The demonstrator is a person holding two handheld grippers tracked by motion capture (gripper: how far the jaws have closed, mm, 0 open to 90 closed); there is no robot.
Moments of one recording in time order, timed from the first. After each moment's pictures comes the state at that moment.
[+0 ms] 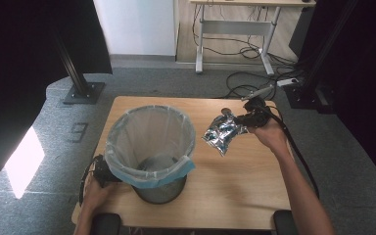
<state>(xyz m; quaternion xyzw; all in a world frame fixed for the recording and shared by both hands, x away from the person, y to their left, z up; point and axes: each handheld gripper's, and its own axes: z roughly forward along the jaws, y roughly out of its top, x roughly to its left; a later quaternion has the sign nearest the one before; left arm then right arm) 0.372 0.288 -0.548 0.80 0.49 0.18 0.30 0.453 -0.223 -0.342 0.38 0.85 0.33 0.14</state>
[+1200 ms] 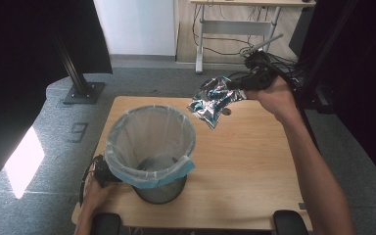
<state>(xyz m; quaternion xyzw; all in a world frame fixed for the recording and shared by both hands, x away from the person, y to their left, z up) 0.372 0.287 -0.548 0.79 0.49 0.19 0.30 0.438 -0.187 -0.195 0.33 0.85 0.38 0.15</state>
